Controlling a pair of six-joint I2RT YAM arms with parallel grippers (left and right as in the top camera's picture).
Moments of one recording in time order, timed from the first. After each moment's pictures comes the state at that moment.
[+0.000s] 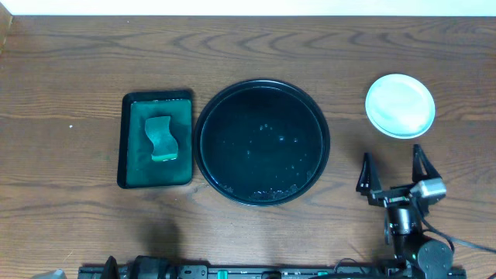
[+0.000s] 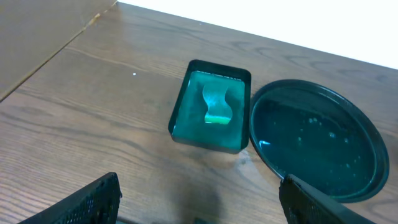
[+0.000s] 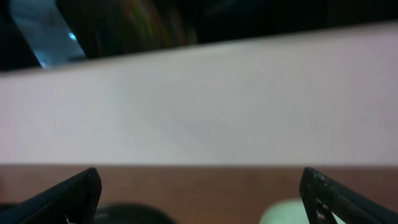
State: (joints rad) left arm -0.10 0.32 1.48 -1.65 -0.22 -0.25; right arm 0.06 0.01 0.01 0.26 -0.10 0.17
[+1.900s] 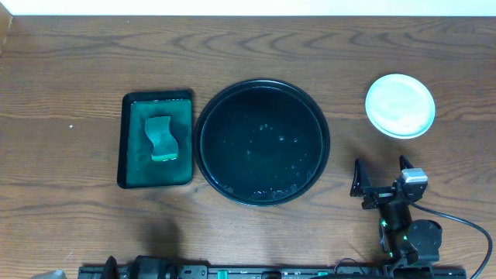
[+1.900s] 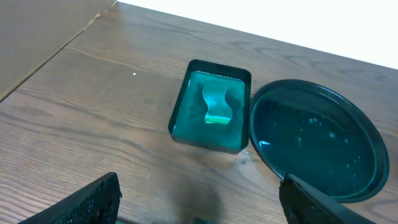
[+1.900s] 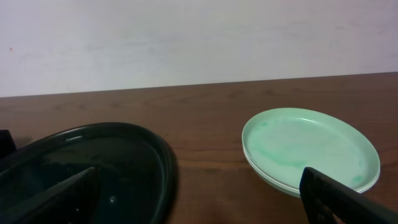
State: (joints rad) left arm -0.10 0.32 1.48 -1.65 -0.22 -0.25; right arm 0.06 0.01 0.01 -0.07 -0.07 0.15
